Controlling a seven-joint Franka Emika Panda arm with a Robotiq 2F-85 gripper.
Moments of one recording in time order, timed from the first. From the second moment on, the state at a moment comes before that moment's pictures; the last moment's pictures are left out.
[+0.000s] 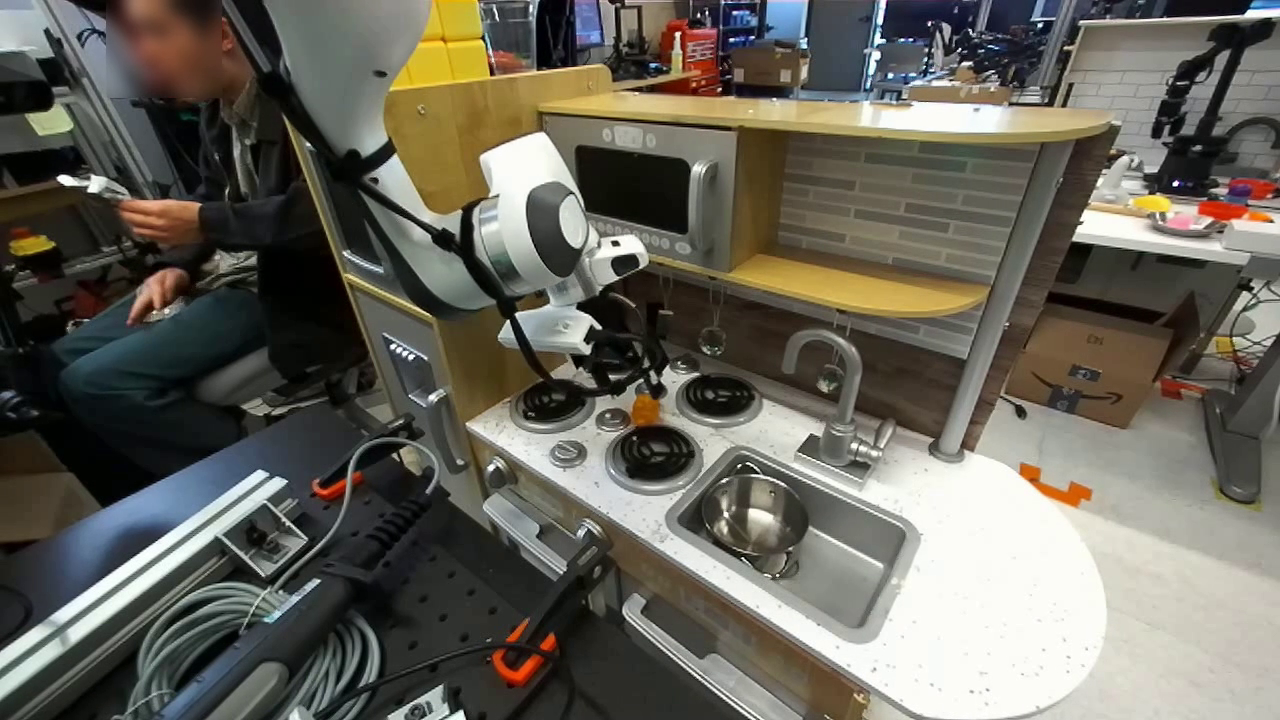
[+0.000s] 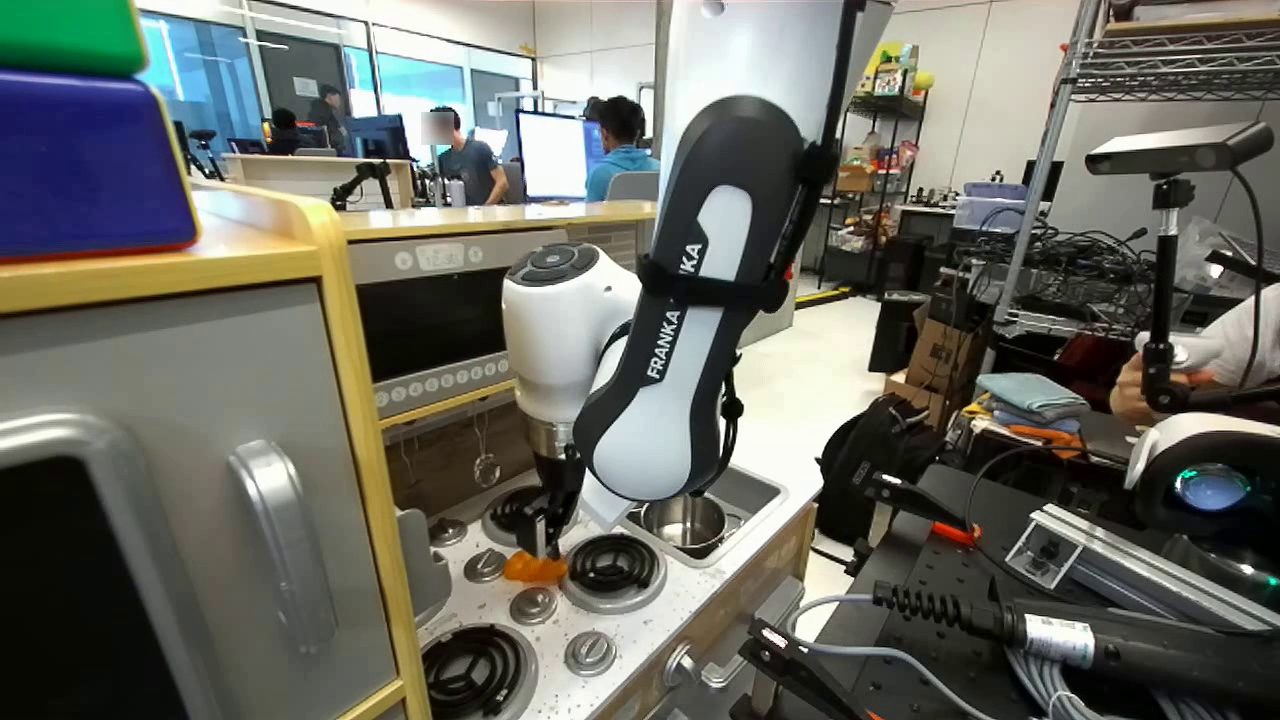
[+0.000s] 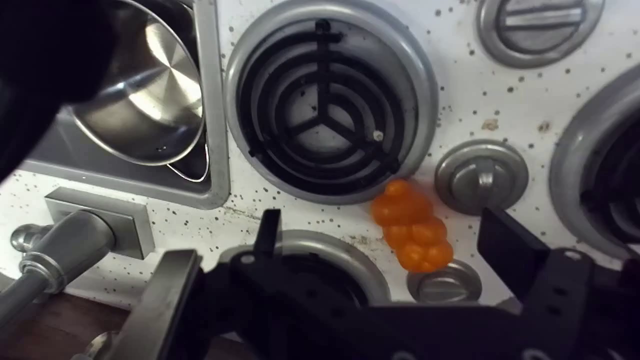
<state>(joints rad) 0.48 0.88 -0.31 -1.94 -0.33 2.94 0.48</state>
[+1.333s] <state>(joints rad) 0.37 0.98 -0.26 -1.88 -0.26 3.03 0.29</state>
